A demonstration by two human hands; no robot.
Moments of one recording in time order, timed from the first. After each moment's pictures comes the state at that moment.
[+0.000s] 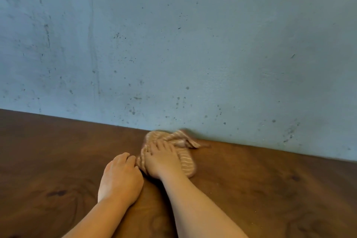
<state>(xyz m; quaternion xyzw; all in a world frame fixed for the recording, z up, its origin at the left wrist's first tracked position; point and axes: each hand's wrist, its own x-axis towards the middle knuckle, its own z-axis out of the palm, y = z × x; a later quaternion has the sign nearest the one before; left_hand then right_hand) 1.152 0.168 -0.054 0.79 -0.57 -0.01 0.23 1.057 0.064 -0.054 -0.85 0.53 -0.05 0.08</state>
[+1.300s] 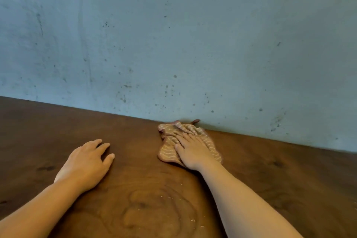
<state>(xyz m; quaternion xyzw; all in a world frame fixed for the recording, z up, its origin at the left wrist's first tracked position) 1.189 0.189 -0.062 0.82 -0.56 -0.03 0.12 0.920 0.041 -0.057 -0.87 0.49 -0.03 0.07</state>
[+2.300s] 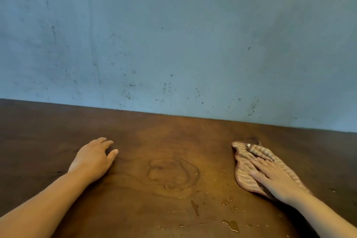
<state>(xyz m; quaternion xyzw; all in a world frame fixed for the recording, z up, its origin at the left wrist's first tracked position) 1.200 0.270 -0.044 0.78 -0.60 -0.04 0.14 0.693 0.225 -0.039 -0.73 0.67 -0.02 0.14</state>
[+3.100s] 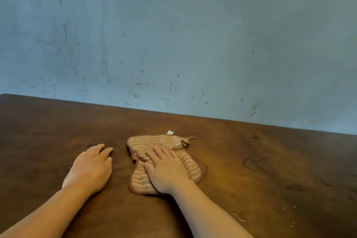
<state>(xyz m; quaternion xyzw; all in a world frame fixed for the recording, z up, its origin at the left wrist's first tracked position) 1.218 0.307 -0.064 0.79 -0.60 -0.04 0.13 1.003 0.262 -0.052 -0.87 0.49 -0.02 0.09</state>
